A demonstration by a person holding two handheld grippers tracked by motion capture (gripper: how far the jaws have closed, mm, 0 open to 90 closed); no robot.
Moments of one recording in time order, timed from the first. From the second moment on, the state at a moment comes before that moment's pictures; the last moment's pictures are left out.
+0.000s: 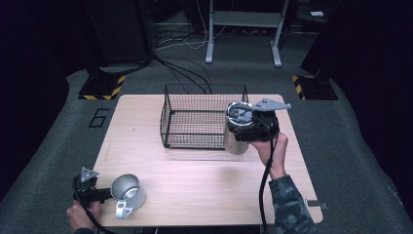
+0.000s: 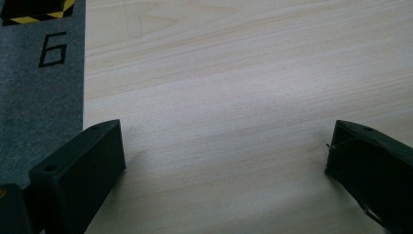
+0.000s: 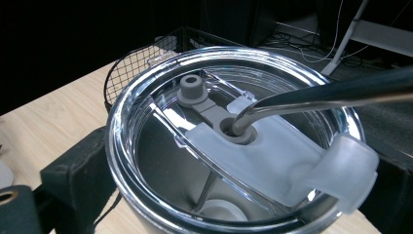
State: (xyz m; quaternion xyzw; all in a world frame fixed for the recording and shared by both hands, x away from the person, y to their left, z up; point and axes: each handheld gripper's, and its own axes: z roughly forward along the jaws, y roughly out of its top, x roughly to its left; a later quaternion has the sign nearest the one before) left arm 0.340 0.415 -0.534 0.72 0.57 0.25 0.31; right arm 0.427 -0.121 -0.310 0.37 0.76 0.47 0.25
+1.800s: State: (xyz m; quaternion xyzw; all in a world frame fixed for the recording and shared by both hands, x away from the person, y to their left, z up) left arm 0.339 0.416 -0.531 0.73 0.56 0.25 0.30; right arm 0.486 -0.099 -0.286 0.38 0.76 0.46 0.26
